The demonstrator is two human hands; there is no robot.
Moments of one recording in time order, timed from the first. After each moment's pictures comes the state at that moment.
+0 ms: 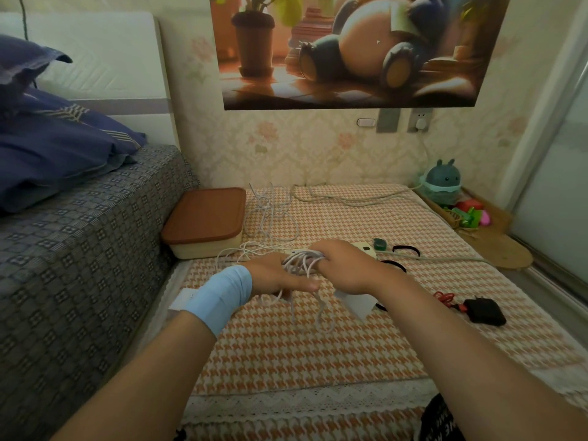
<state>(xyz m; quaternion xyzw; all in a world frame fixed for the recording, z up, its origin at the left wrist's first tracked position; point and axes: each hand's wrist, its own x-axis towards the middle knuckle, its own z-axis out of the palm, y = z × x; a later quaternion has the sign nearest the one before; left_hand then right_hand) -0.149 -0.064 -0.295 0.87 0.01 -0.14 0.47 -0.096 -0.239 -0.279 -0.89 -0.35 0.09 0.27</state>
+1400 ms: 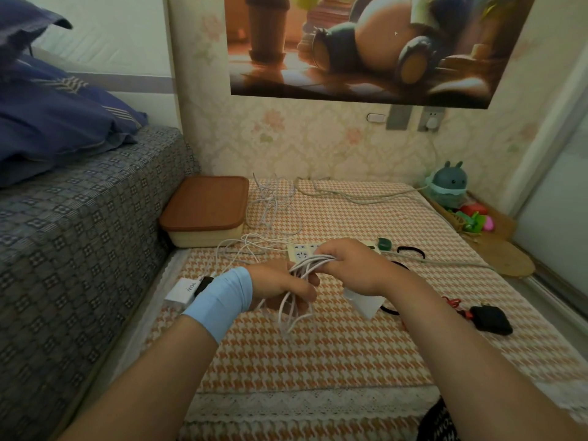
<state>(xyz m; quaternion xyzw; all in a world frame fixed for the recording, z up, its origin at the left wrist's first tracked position) -0.149 -0.062 -0.317 0.78 0.02 -0.20 0.59 -0.087 -0.241 -0.287 -0.88 -0.38 0.11 0.27</state>
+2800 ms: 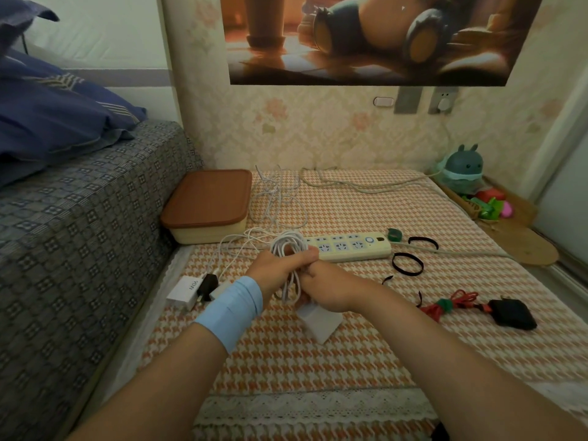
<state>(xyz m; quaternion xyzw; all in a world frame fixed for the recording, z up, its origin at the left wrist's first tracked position) -0.133 -0.070 -0.342 0.70 0.18 0.05 0.69 -0.088 -0.198 -0.338 -0.84 -0.36 0.24 0.32</state>
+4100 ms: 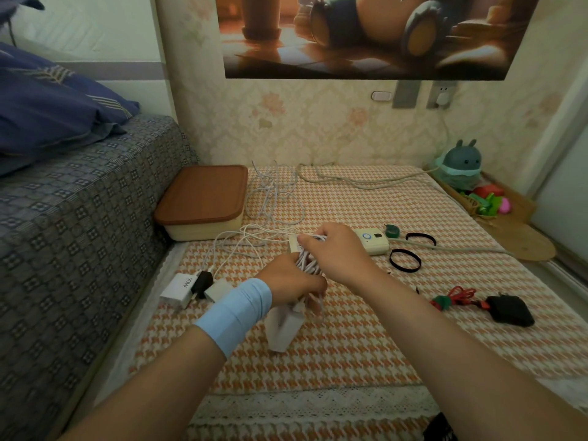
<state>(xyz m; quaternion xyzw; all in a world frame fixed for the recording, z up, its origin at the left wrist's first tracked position) -0.136 -0.088 -0.335 0.84 0.11 -0.08 0.52 -0.077 -0.202 -0.318 -0.88 -0.21 0.04 0.43</state>
